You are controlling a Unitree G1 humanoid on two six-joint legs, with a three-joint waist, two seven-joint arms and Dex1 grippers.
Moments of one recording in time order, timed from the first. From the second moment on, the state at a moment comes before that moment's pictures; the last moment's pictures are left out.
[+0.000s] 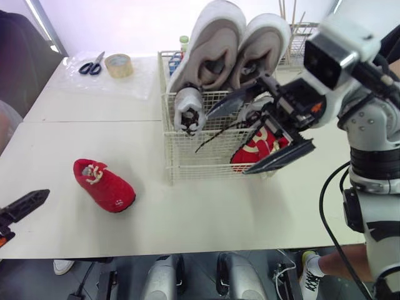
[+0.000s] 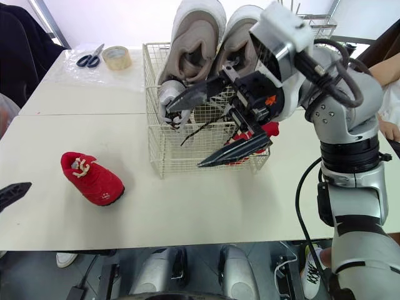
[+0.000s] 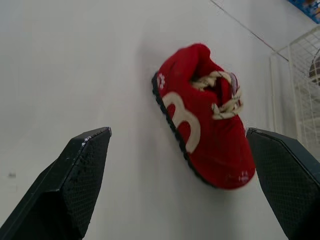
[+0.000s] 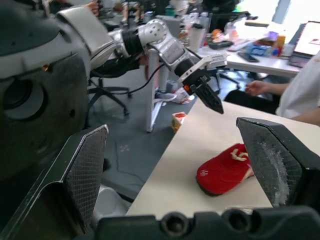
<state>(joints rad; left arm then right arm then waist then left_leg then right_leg) 0.66 0.87 1.13 -0.35 -1.89 1.05 0.06 -1.06 -0.70 0.11 -0.12 0.83 0.67 1.59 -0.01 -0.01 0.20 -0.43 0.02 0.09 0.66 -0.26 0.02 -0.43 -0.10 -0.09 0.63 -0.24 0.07</state>
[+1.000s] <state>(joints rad) 0.07 0.82 0.59 -0.01 -1.68 0.95 0.18 -0.86 -0.82 0.11 -0.33 0.76 0.67 1.46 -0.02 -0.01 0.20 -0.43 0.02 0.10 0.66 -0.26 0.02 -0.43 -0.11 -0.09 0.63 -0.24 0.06</state>
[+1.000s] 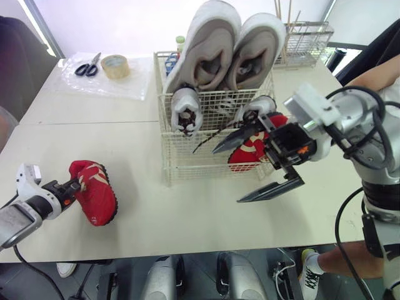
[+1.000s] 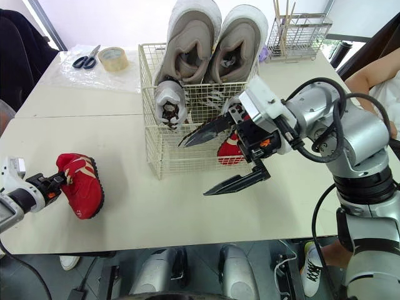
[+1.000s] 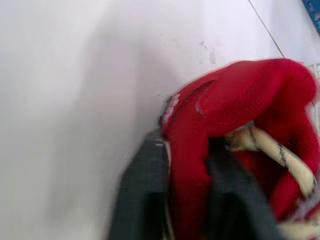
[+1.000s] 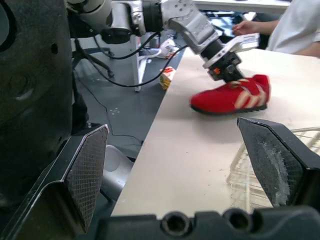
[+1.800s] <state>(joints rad) -0.48 0.78 0.27 -0.73 -1.31 0.60 0.19 -1.06 -0.80 0.10 0.03 0.60 0.65 1.42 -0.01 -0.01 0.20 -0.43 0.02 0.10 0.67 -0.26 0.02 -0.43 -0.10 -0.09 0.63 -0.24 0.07</state>
